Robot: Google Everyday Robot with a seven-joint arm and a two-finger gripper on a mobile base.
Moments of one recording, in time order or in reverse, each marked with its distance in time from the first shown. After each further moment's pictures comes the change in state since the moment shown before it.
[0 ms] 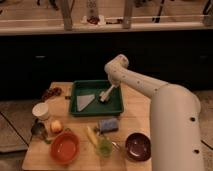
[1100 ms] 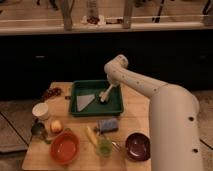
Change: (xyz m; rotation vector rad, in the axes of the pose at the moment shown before) arm -0.007 -0.017 0.001 0.045 -0.003 -0.087
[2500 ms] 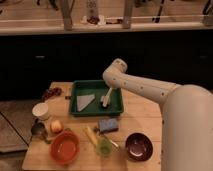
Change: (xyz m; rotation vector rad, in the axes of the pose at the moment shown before) arm -0.013 0.011 -0.030 0.010 0.083 -0.179
